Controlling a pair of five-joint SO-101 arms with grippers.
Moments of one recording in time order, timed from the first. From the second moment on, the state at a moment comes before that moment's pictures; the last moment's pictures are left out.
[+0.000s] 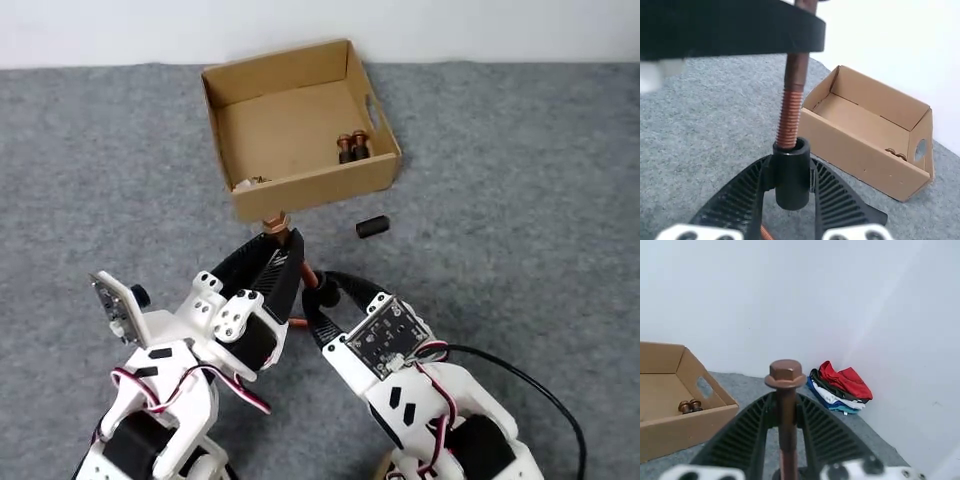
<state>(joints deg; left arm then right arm) 30.7 -93.9 73.4 31.4 37.3 -39.9 -95.7 70.0 50.6 12.9</state>
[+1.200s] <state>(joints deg) 33.7 -94.1 71.5 56.4 27.6 -40.3 -95.6 70.1 50.6 13.1</state>
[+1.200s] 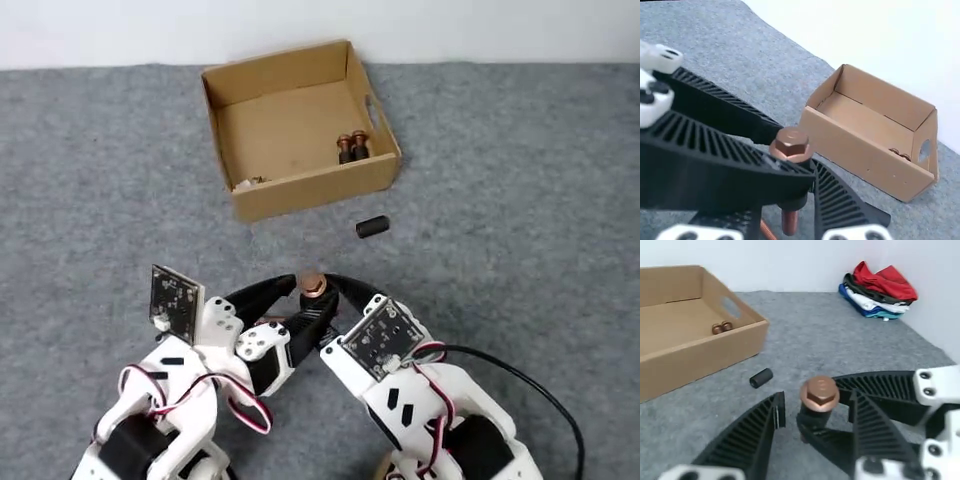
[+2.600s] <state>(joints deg) -3.7 -93.6 97.3 43.8 11.6 -20.7 -22.3 16.4 47.2 -10.4</state>
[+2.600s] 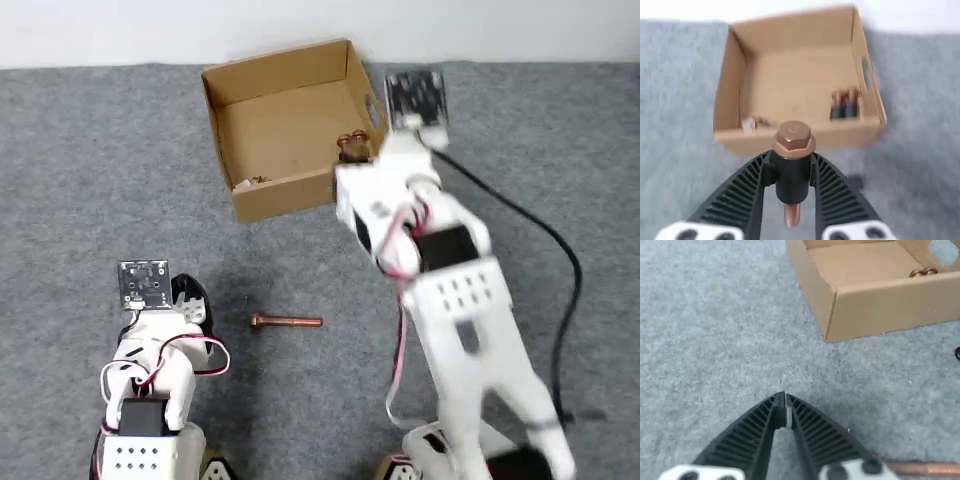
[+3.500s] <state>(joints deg) -3.7 -93.6 97.3 45.1 11.6 -20.7 41.3 -24.5 35.5 -0.3</state>
